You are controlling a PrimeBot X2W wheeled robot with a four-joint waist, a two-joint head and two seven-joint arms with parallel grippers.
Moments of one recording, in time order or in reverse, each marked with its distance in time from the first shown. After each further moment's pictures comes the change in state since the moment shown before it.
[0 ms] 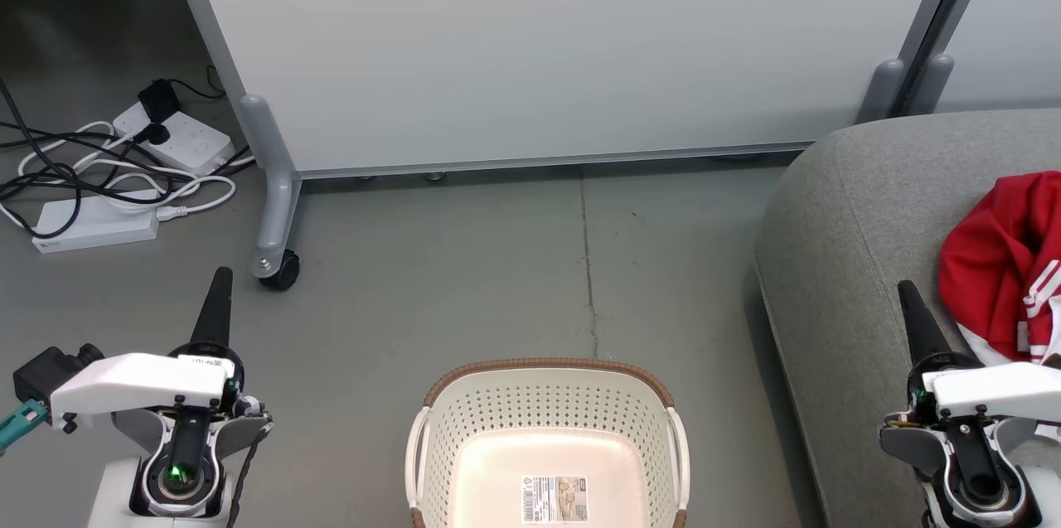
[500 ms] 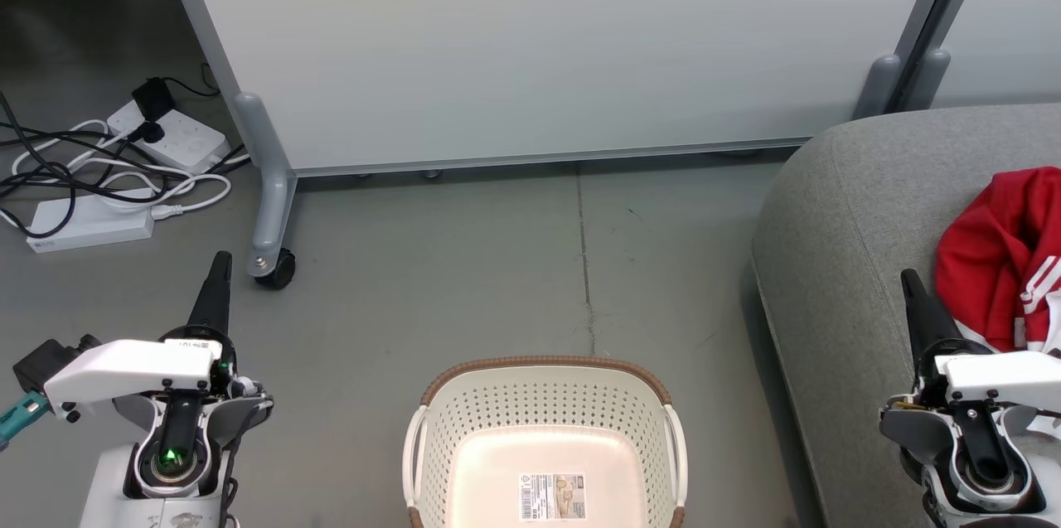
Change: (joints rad) left arm -0.048 -0.019 0.035 0.042 -0.111 -0.021 0.041; right arm -0.041 -0.002 -0.009 0.048 0.125 0.000 0.005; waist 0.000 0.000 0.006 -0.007
